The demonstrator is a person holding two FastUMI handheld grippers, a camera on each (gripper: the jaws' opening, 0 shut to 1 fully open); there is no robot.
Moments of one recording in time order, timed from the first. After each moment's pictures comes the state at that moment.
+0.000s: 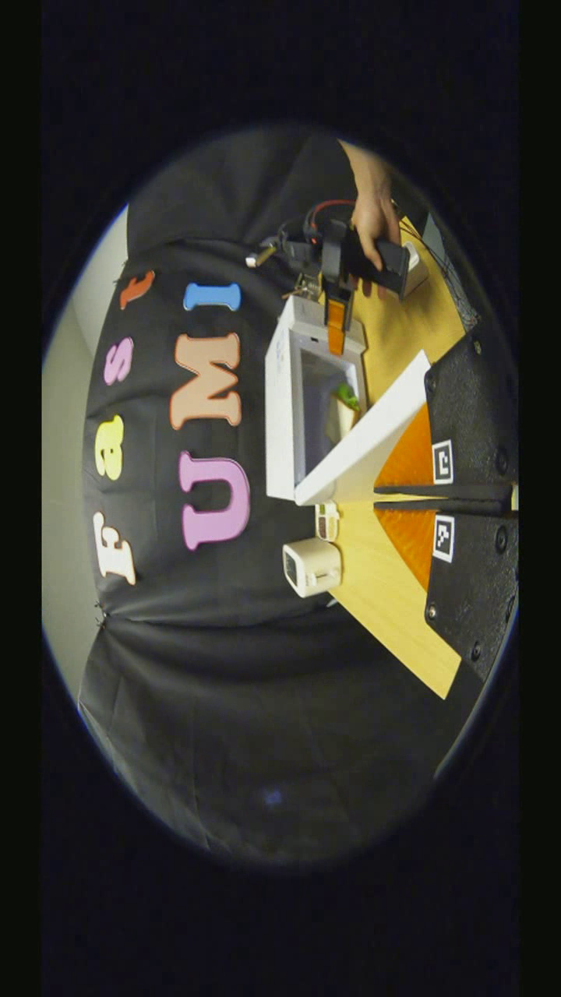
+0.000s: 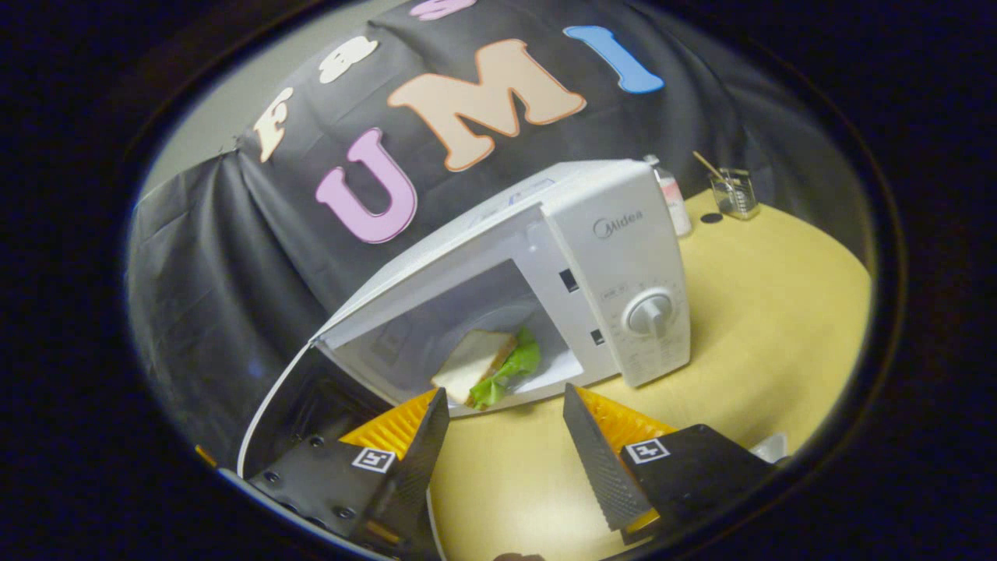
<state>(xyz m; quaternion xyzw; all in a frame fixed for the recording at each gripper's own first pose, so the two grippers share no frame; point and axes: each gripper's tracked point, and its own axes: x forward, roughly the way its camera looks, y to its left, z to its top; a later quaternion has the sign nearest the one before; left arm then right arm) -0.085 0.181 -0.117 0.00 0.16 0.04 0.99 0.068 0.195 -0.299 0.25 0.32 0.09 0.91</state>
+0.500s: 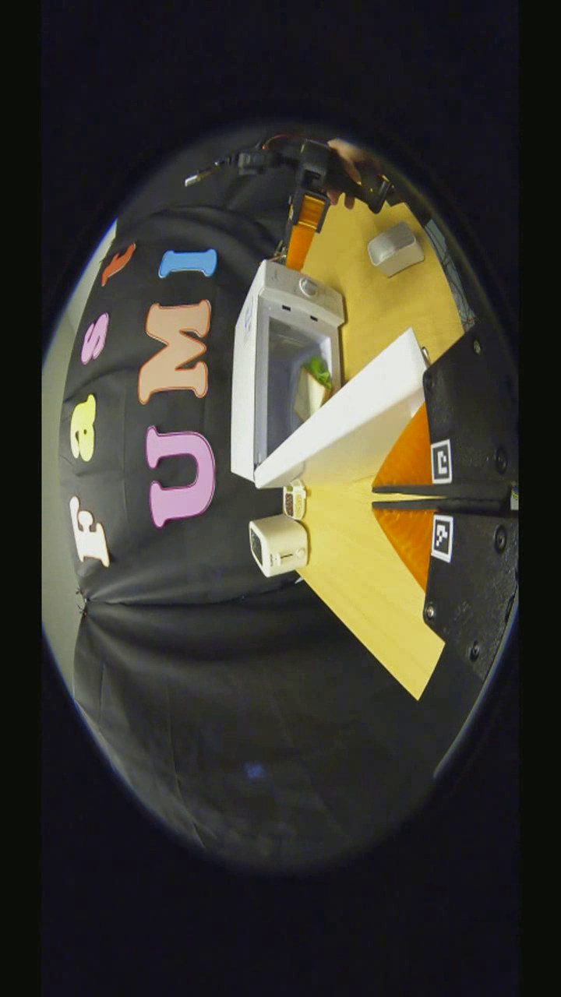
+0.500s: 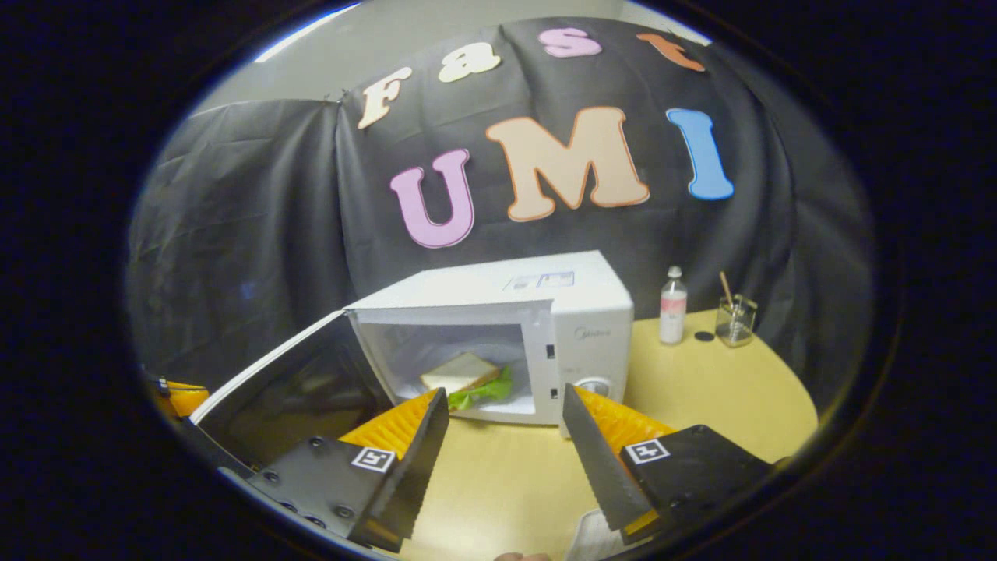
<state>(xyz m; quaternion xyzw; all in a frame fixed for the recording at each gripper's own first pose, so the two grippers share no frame) -0.081 0.168 -0.158 -0.01 0.22 0.09 0.97 0.052 0.127 -0.224 0.08 0.21 0.14 0.96</state>
